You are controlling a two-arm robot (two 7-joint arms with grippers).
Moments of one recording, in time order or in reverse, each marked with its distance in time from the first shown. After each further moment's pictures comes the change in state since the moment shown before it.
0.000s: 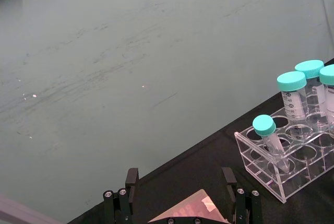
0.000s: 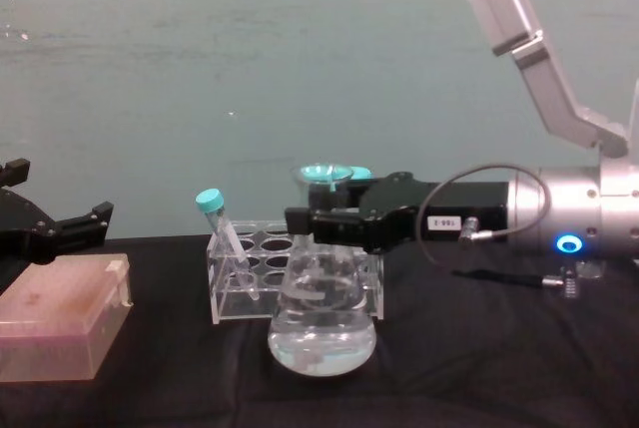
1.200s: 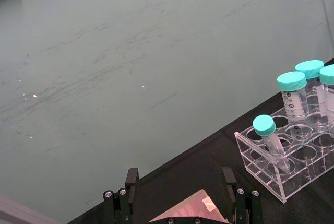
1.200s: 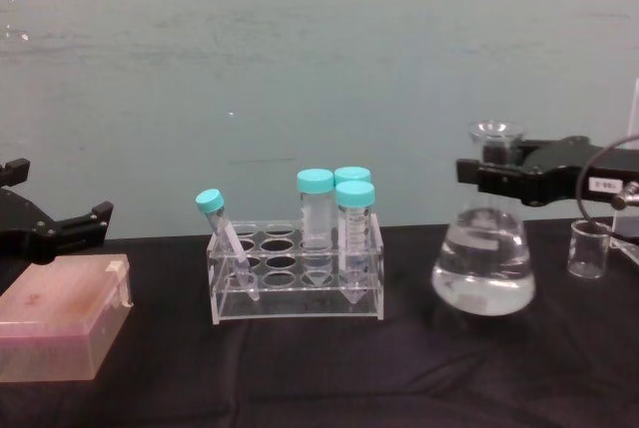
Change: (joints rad) left arm 0.000 0.000 0.000 0.000 0.000 0.000 0.000; right arm -0.152 0.184 0.157 -0.224 0.012 0.074 -0.268
